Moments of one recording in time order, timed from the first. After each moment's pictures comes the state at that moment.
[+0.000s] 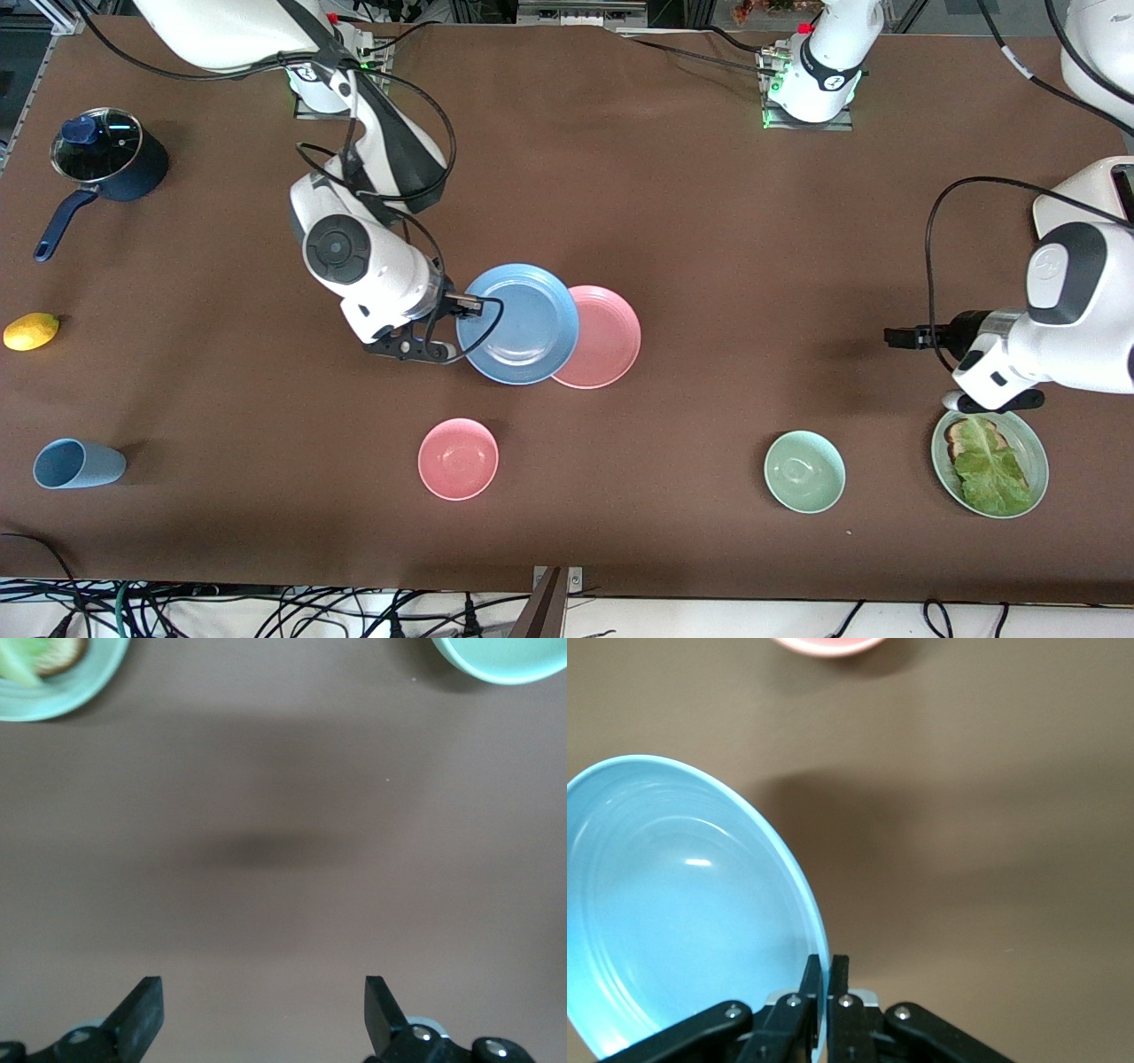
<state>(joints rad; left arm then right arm) 0.40 0.56 -0.39 -1.45 0.11 1.62 -0.10 0.18 0.58 0.43 -1.54 -0.04 2.06 0.75</state>
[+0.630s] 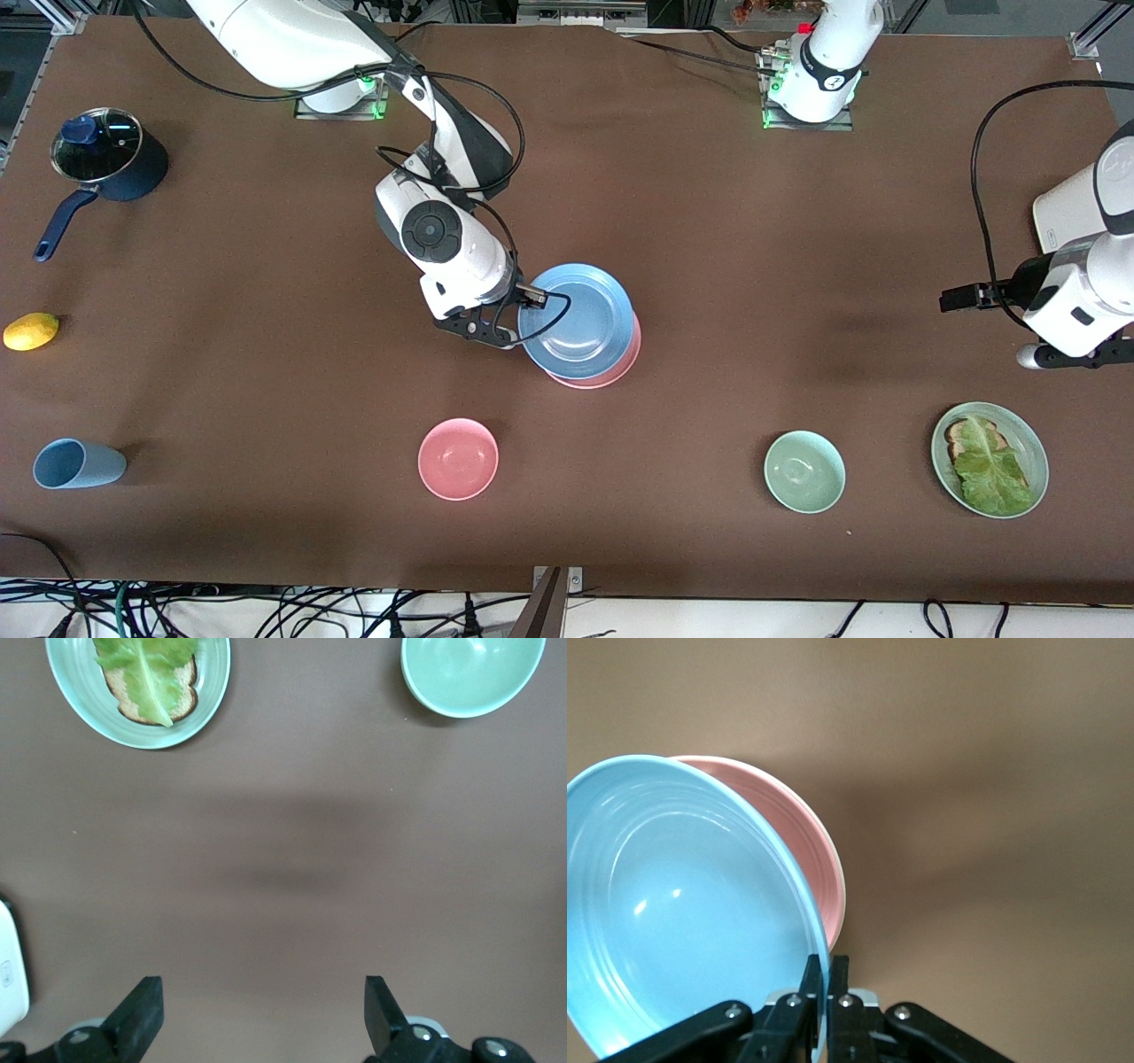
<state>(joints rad) 0.26 0.29 -0.25 -1.52 0.11 1.61 -0.09 0.29 0.66 0.42 -1.54 -0.05 2.19 0.99</state>
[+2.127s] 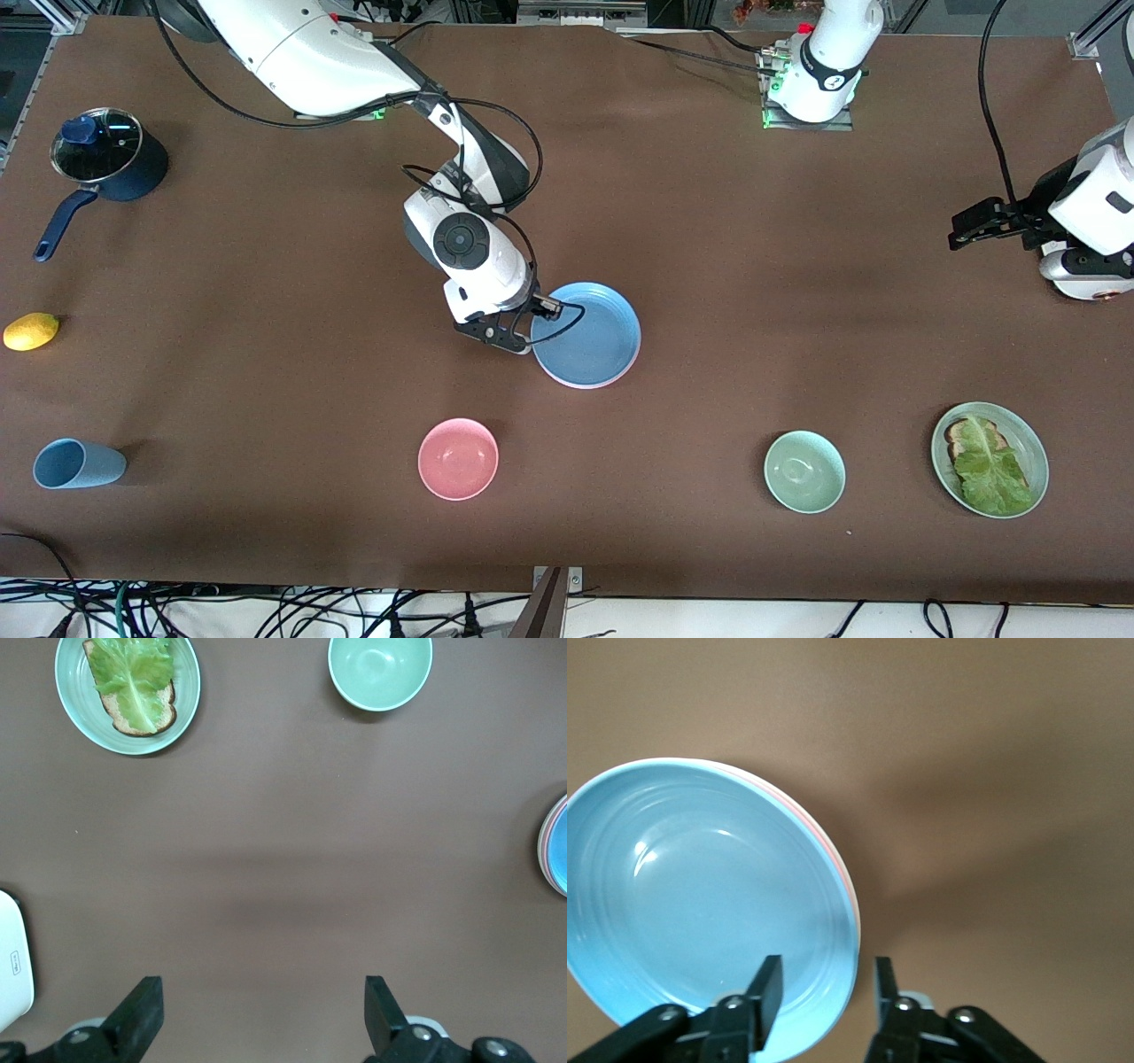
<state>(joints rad) 0.14 0.06 -0.13 -1.63 0.00 1.59 -0.01 0.33 0.74 0.41 -1.54 -0.10 2.29 1.06</state>
